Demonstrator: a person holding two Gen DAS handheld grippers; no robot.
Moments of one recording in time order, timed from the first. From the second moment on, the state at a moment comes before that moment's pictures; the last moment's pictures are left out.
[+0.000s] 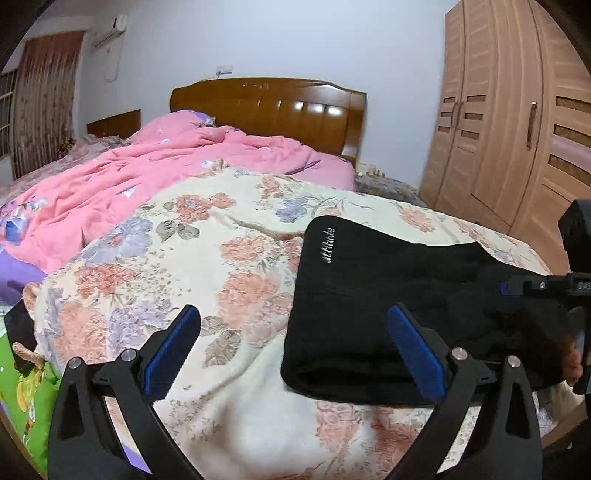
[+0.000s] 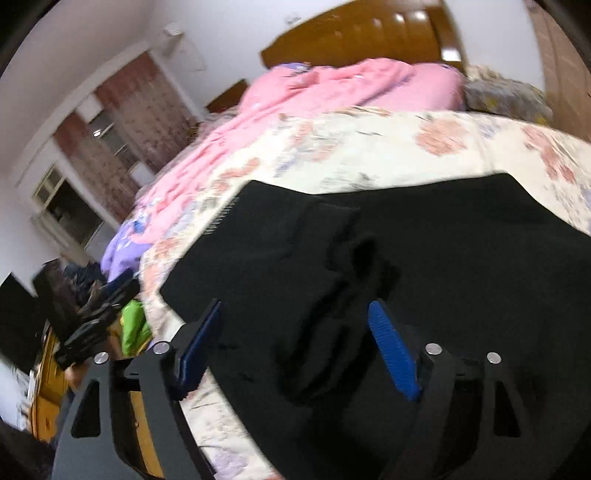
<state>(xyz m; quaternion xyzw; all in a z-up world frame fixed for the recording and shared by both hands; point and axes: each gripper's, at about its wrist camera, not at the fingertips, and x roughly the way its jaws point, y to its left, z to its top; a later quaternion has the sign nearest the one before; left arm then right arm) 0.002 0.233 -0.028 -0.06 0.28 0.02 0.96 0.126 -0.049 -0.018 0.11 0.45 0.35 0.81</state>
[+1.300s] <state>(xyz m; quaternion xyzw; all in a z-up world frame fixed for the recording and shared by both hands) 0.017 0.234 -0.064 0.01 0.34 0.00 0.94 0.122 -0.034 -0.067 0.17 0.52 0.34 0.76</state>
